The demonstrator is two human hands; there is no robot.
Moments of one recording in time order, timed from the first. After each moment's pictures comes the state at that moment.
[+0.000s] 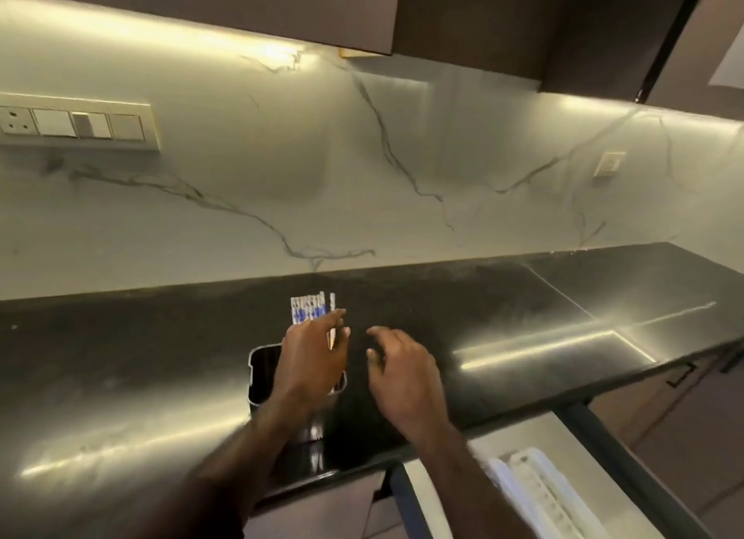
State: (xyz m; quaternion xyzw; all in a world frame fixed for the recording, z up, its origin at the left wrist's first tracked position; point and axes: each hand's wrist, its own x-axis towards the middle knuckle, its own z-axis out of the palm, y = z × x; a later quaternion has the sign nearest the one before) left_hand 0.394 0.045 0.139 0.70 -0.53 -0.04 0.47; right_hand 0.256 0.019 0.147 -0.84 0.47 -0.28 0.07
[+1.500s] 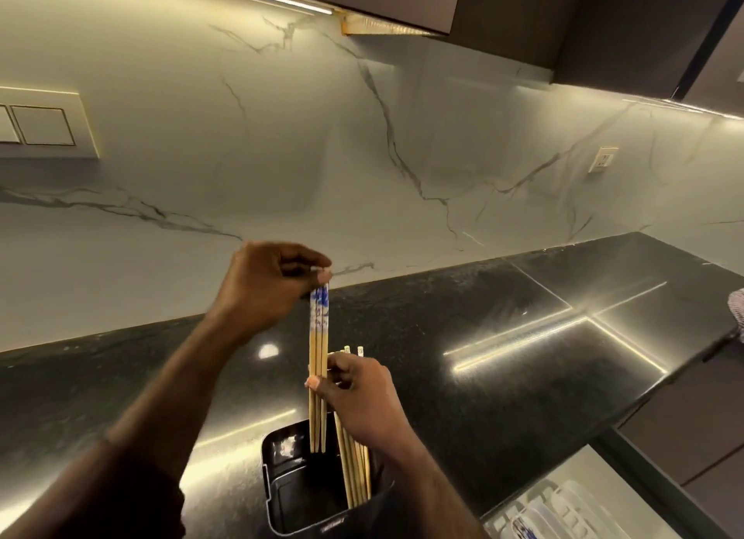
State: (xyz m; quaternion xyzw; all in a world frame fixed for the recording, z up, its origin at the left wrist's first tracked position) left_hand 0.561 -0.056 0.226 0.57 -0.58 -0.22 0.53; right_hand 0.398 -0.057 0.128 -0.75 0.44 -0.30 0.40
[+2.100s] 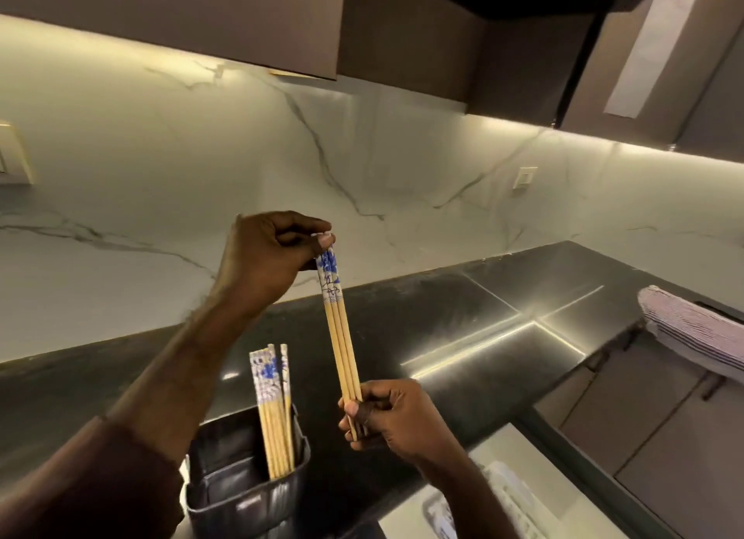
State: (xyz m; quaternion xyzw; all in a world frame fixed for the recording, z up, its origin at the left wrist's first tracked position) left_hand 0.443 -0.035 0.290 0.44 -0.56 -0.25 0.65; right_hand 0.237 -0.014 0.164 -0.64 0.41 -0.30 0.57
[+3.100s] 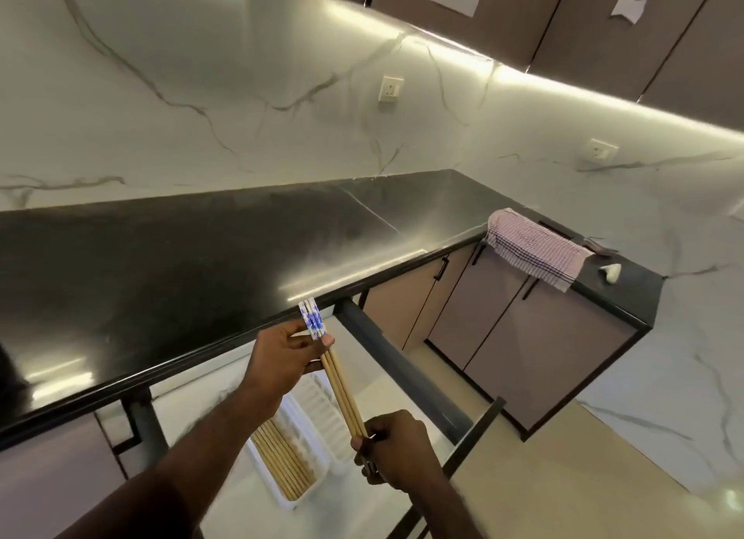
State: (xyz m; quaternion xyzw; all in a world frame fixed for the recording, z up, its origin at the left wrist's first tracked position) left_hand 0.022 0.004 0.071 0.50 -0.44 -0.54 0.51; right_hand -0.159 0.072 0.057 -0.51 0.72 -0.19 0.44
